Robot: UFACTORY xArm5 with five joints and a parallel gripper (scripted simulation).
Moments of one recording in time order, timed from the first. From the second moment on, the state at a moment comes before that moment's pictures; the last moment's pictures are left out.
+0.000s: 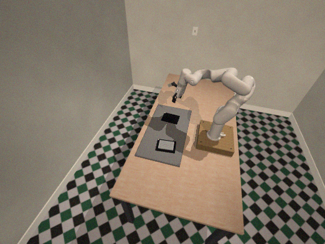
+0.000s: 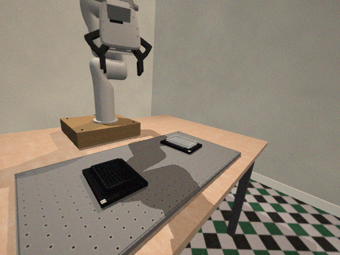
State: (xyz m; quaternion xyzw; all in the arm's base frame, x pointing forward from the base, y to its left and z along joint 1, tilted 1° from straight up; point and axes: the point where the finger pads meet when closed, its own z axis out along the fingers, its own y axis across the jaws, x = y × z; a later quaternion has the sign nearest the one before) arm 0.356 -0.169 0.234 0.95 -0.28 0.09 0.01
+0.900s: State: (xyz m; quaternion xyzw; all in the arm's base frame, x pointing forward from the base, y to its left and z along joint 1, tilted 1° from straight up) arm 0.392 -0.068 0.244 1.00 -0.09 0.03 0.00
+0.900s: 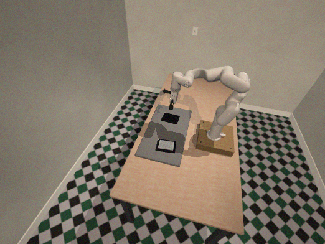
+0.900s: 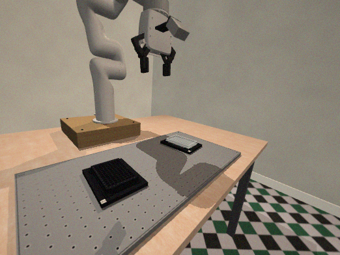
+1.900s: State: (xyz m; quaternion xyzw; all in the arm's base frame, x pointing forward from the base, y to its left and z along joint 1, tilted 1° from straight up) arm 0.393 -0.106 0.180 0.99 -0.12 -0.01 0.00
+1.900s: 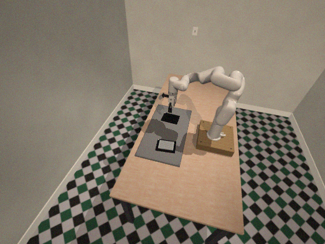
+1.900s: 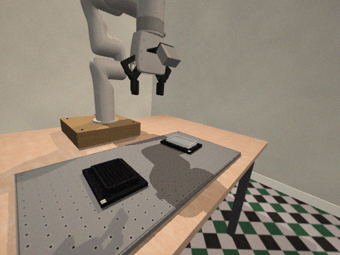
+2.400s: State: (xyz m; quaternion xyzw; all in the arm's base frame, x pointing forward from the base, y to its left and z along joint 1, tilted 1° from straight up) arm 0.391 -0.155 0.135 0.99 -0.12 -0.01 0.00
